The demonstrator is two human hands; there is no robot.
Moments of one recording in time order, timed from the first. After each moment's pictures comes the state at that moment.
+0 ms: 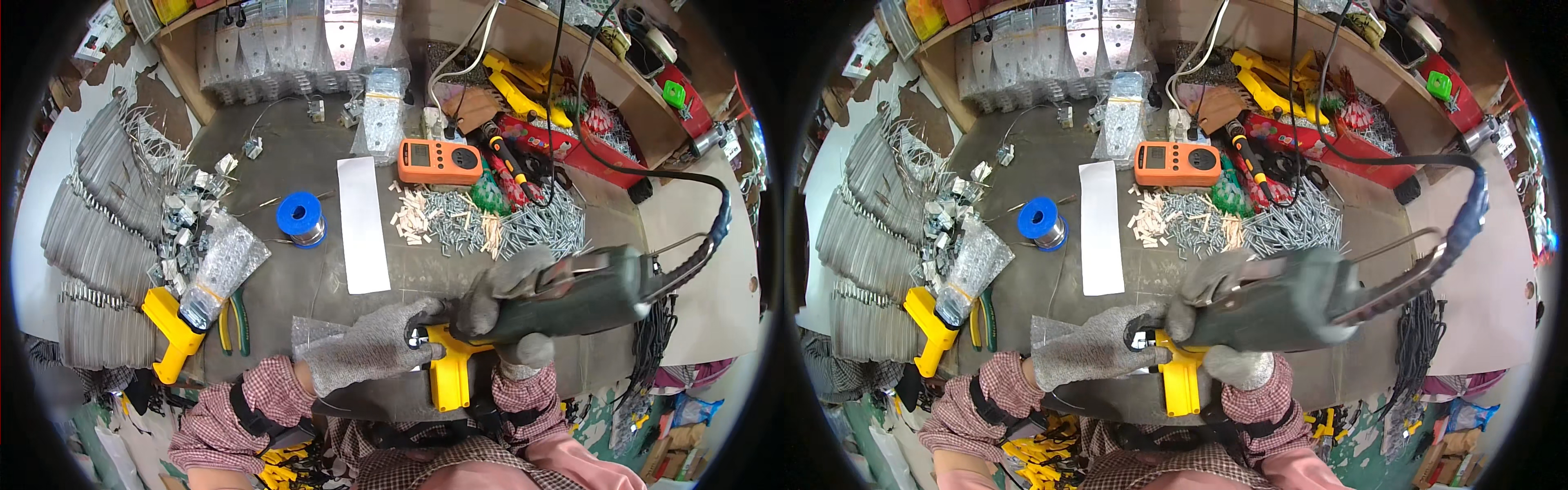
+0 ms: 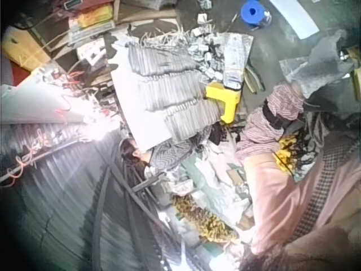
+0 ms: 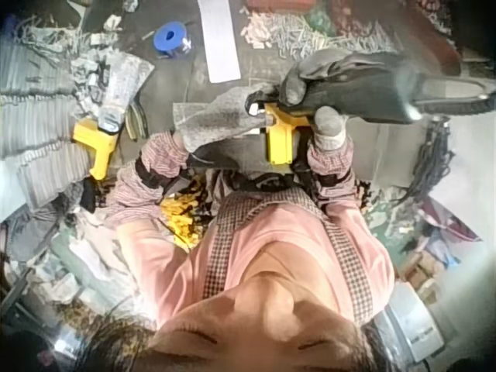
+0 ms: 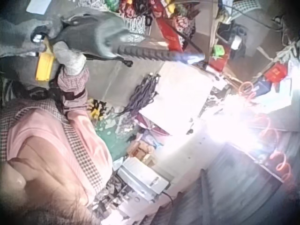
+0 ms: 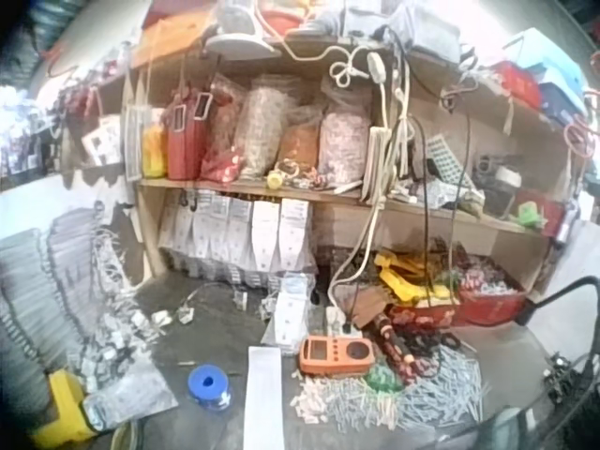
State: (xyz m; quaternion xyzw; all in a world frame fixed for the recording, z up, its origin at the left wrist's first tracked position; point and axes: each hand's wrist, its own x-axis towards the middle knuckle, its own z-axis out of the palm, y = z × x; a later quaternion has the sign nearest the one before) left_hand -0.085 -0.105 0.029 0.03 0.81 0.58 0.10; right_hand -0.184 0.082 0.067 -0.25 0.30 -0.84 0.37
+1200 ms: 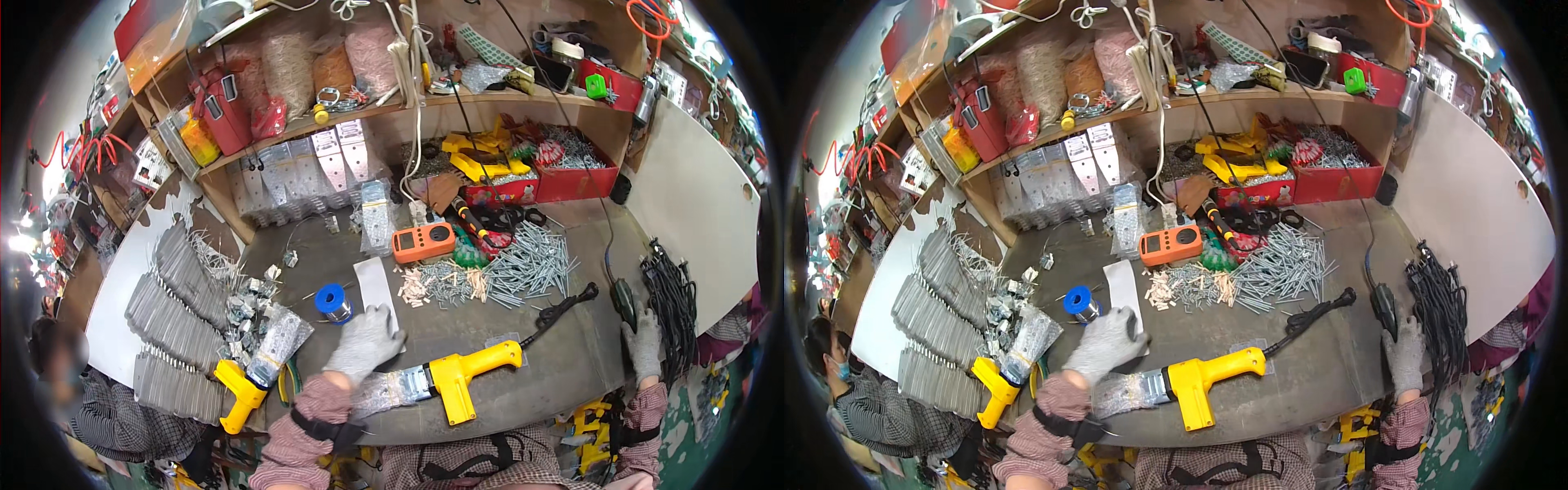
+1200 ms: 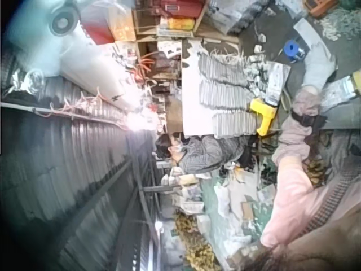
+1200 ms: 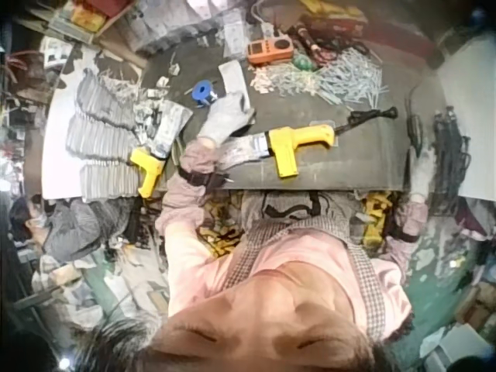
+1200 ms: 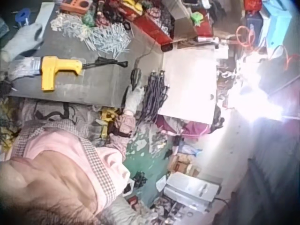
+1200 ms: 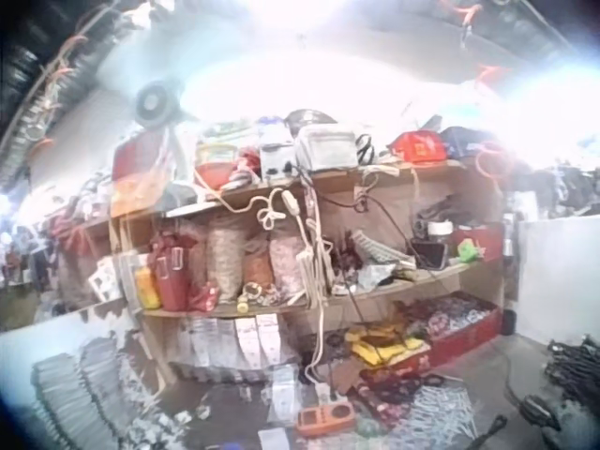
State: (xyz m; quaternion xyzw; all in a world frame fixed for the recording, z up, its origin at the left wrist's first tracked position) left_hand -0.116 -0.124 0.068 -0.13 0.99 0.11 0.01; right_hand -0.250 0.401 0.031 0.00 0.99 -0.06 -0.11
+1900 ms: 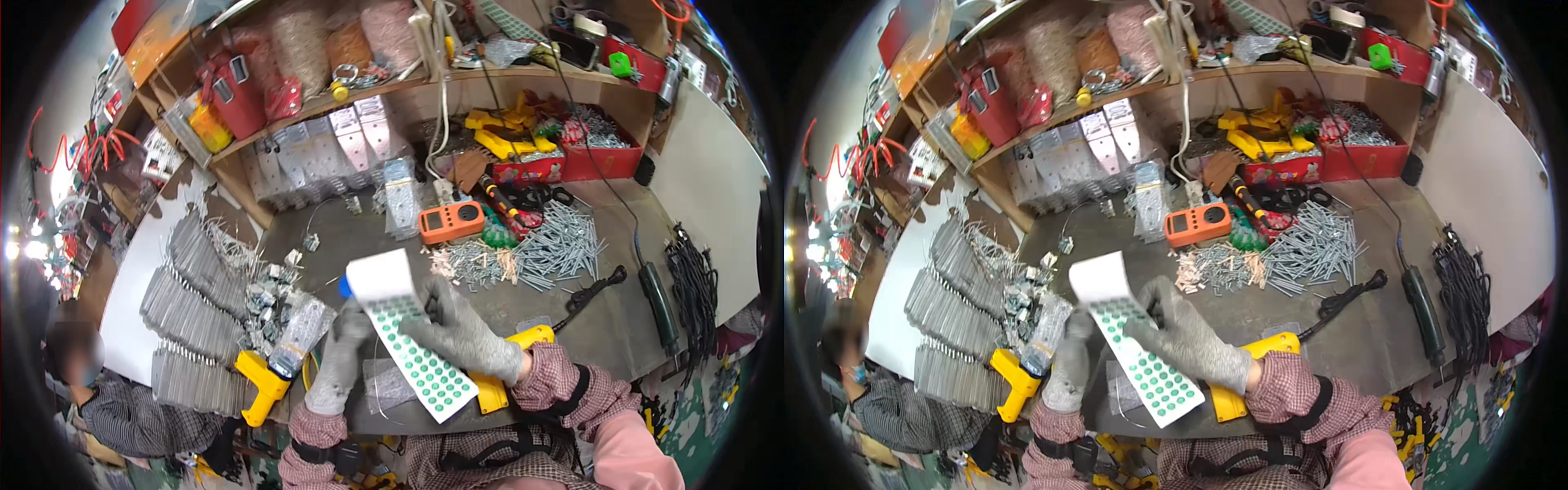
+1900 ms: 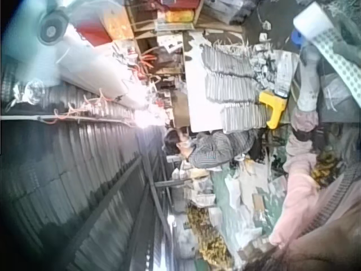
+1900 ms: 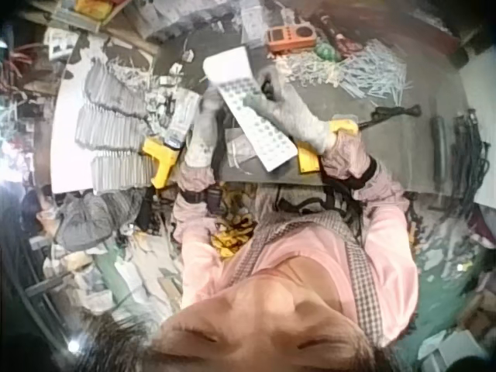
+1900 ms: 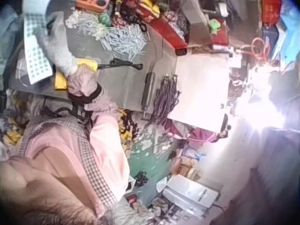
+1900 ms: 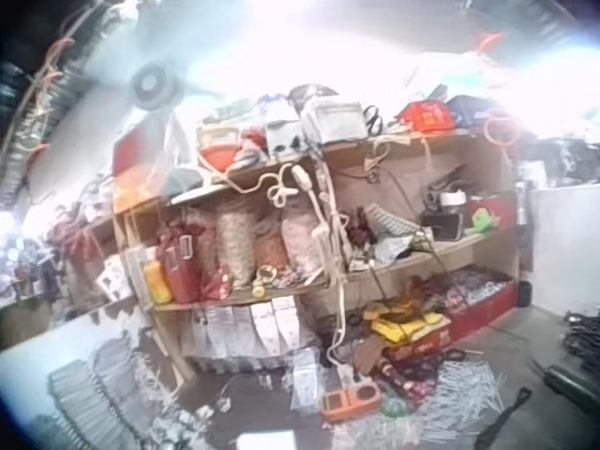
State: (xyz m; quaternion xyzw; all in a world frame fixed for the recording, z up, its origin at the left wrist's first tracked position) left_hand -0.045 -0.137 0.107 -0.12 0.61 0.76 -0.20; right_hand -0.164 0.022 0.101 -0.39 0.60 -0.66 0.23
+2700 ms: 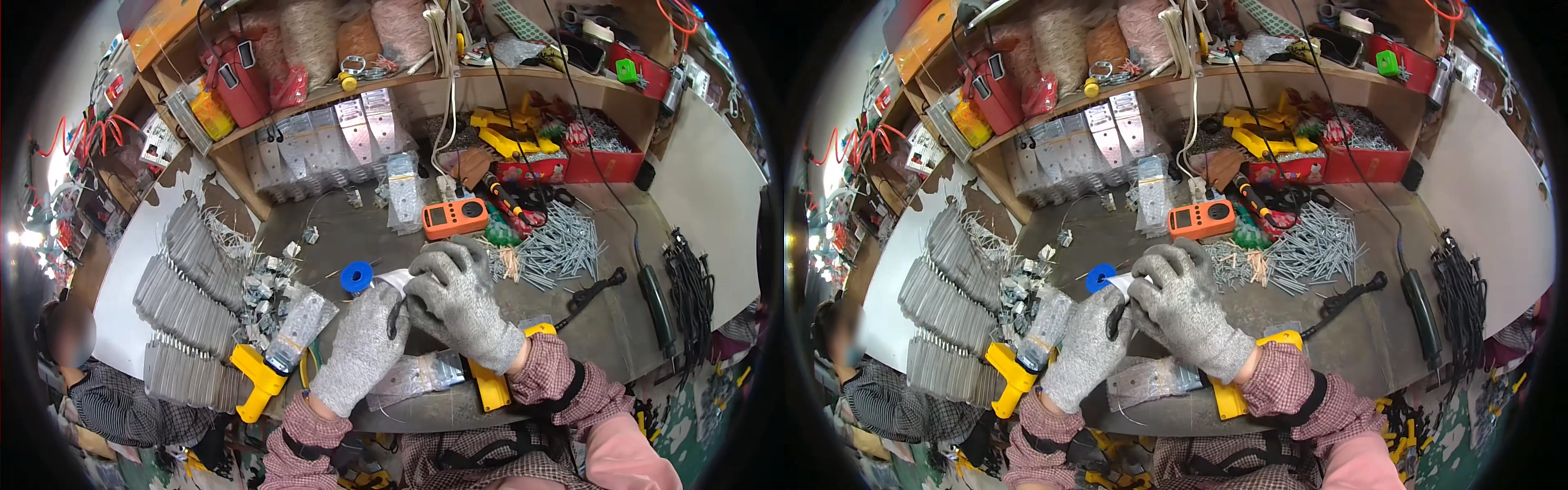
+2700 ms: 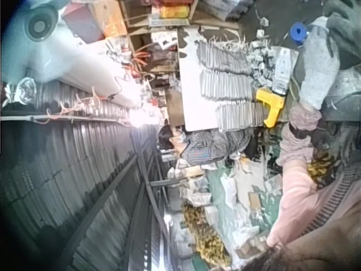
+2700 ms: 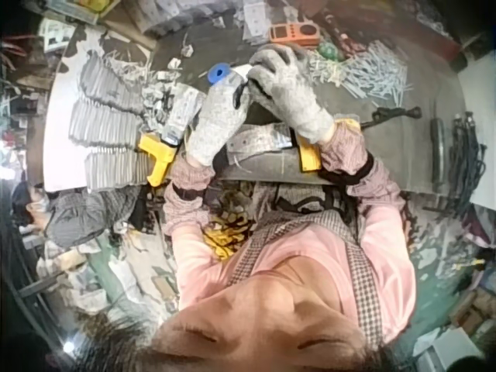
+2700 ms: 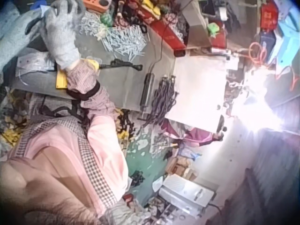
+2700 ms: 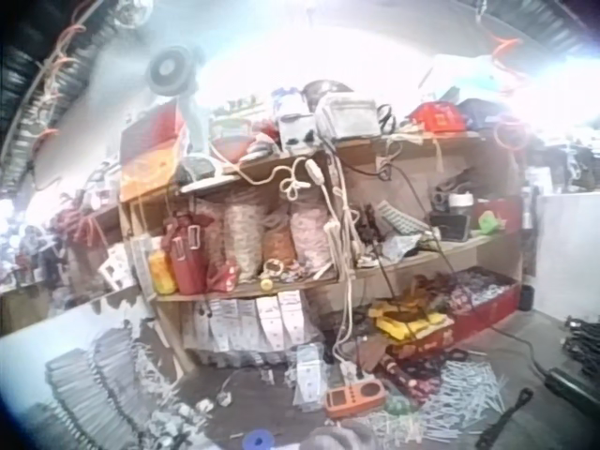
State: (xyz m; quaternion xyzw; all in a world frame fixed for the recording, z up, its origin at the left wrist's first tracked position) left_hand -0.051 -0.136 0.123 -0.06 0.96 0.17 -0.23; right_hand -0.174 0.009 0.127 -0.56 0.71 -0.36 -0.24
